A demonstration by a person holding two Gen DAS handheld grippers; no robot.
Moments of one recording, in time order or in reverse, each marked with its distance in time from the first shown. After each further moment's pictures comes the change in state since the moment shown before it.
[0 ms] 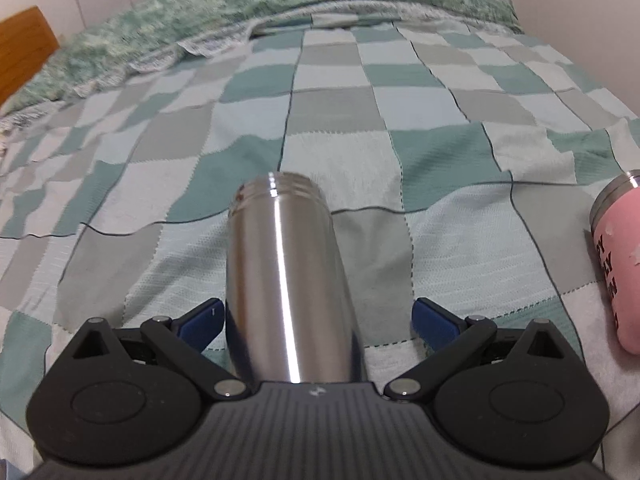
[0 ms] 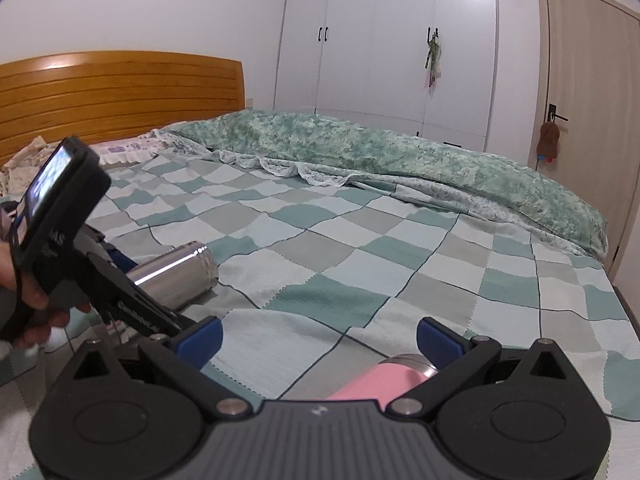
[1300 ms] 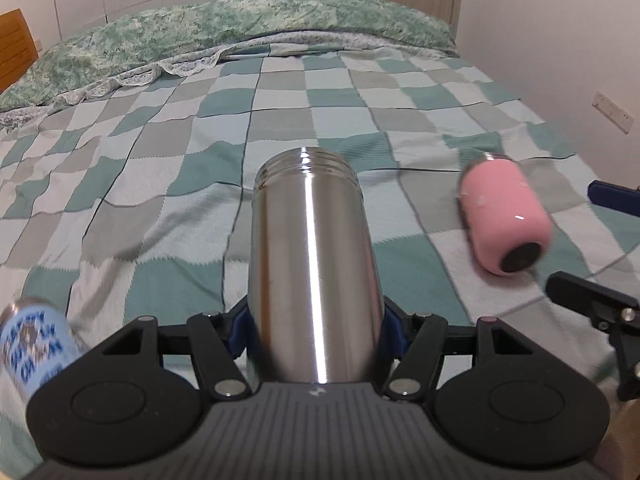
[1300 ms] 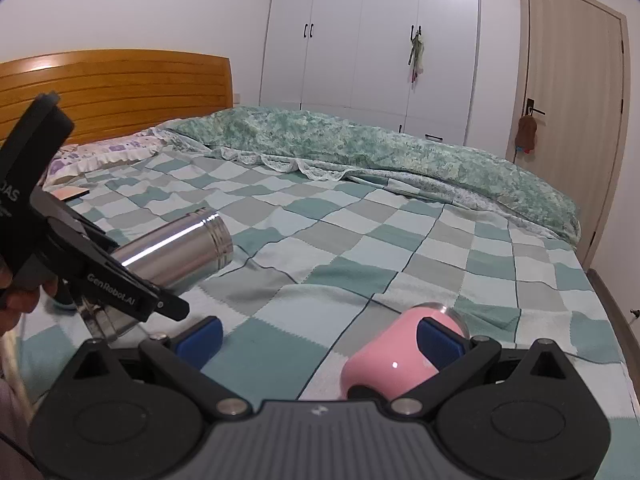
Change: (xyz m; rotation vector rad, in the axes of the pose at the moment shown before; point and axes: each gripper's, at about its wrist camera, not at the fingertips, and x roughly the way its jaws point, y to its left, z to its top) left arm -0.130 -0.008 -0.061 0.010 -0.074 -0.164; right arm -0.110 0.068 -0.005 0.044 0.027 -0.058
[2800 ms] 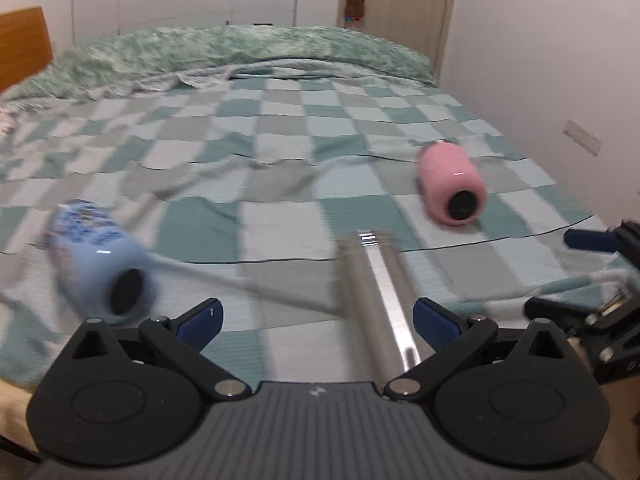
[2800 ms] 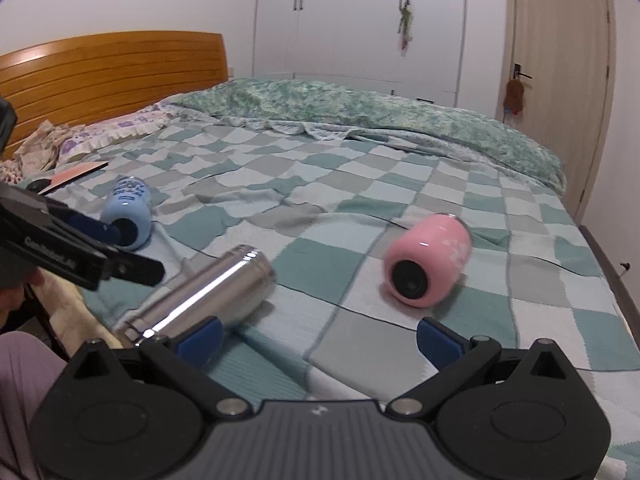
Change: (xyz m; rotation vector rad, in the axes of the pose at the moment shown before) left arm -0.090 0.018 -0.104 -0.032 -0.118 -0.032; right arm -0.075 0.063 -0.045 0.045 0.120 -0.007
